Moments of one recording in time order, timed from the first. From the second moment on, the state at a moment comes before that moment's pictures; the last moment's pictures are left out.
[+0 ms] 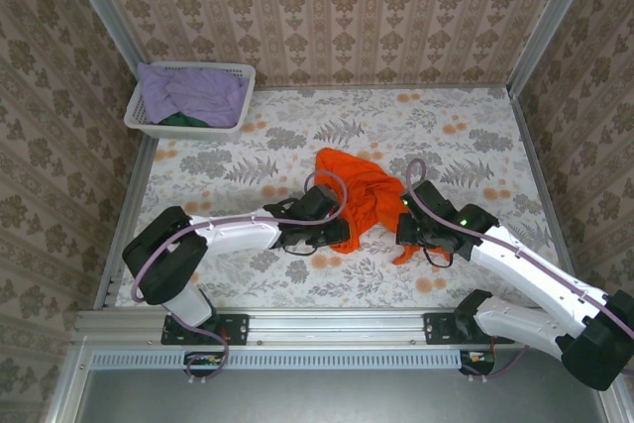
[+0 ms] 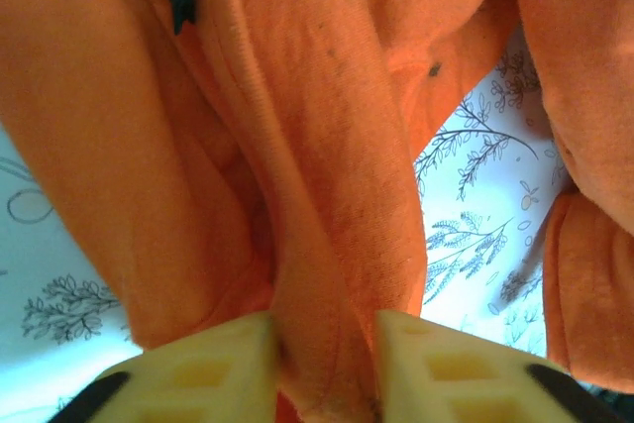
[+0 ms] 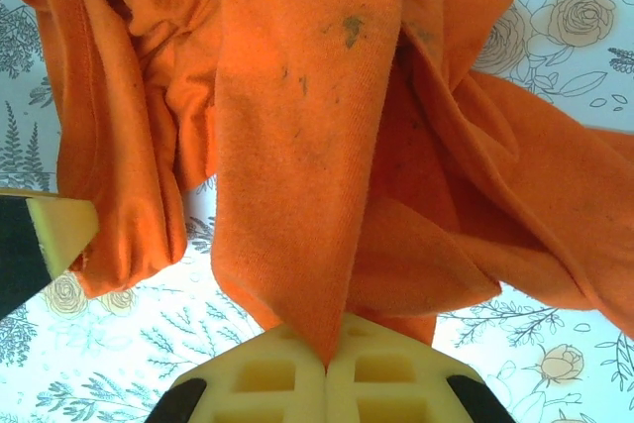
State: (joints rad) left arm -0.98 1.60 0.84 -0.16 0.16 -0.97; right arm 0.63 1.00 0.79 -0.87 0.13 0.71
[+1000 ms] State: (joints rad) left arm -0.77 0.70 1.21 -0.43 -0.16 -0.48; right arm 0.61 0.65 1.17 -0.76 0.26 0.48
